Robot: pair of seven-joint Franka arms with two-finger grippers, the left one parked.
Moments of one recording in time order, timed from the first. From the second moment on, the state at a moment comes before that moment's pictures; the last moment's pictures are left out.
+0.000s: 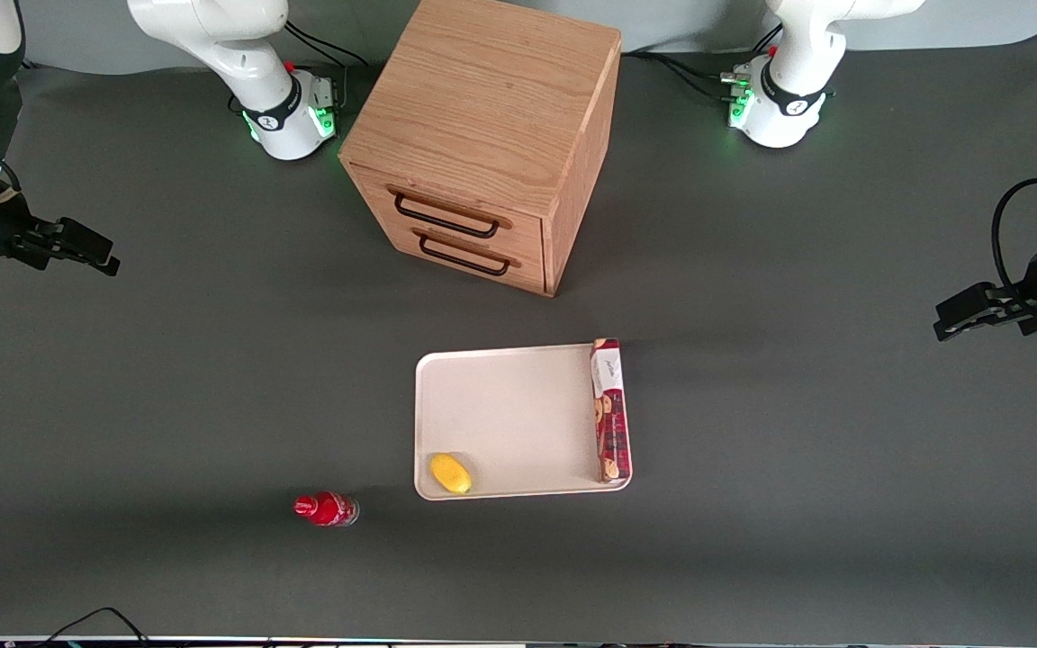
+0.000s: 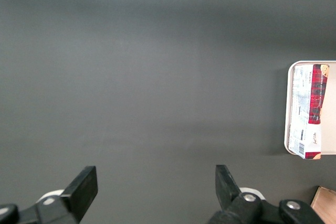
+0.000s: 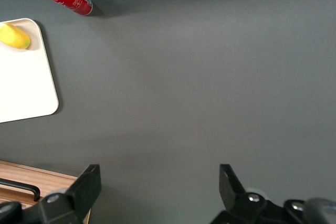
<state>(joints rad) 0.01 -0.08 -0.03 -1.74 -0.01 1.65 0.11</state>
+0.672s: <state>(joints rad) 0.00 -0.08 -0.03 -1.73 -0.01 1.65 0.11</state>
